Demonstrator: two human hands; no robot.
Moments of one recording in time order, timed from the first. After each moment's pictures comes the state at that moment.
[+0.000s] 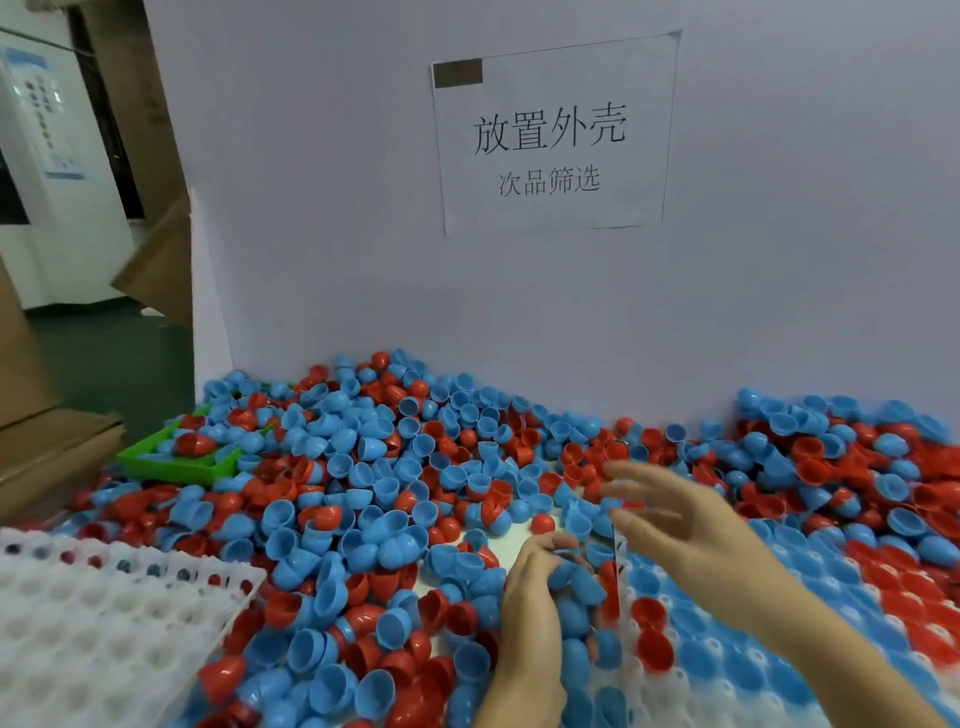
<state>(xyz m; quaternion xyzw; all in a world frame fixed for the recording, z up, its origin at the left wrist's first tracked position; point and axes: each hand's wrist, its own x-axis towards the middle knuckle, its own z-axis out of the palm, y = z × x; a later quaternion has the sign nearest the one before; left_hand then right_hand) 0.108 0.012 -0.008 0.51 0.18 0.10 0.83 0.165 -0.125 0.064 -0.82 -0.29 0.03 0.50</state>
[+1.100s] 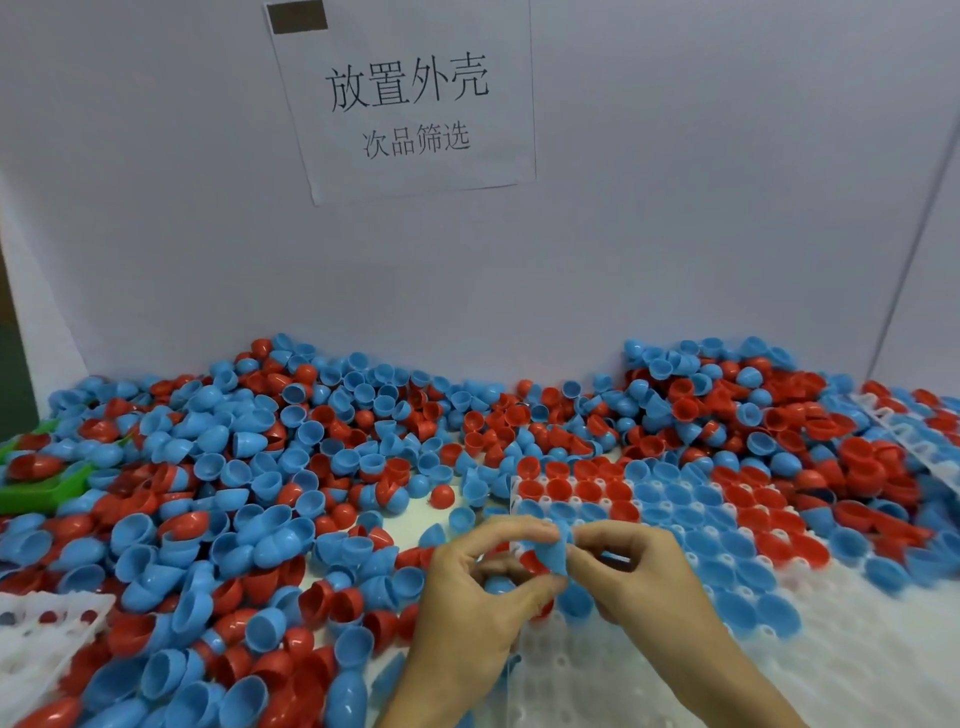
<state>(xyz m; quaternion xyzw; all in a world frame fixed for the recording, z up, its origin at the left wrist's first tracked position) 0.091 -0.021 0.004 0.71 -0.06 0.14 0.69 0.126 -0.173 0.019 -0.75 -0.11 0.05 0.64</state>
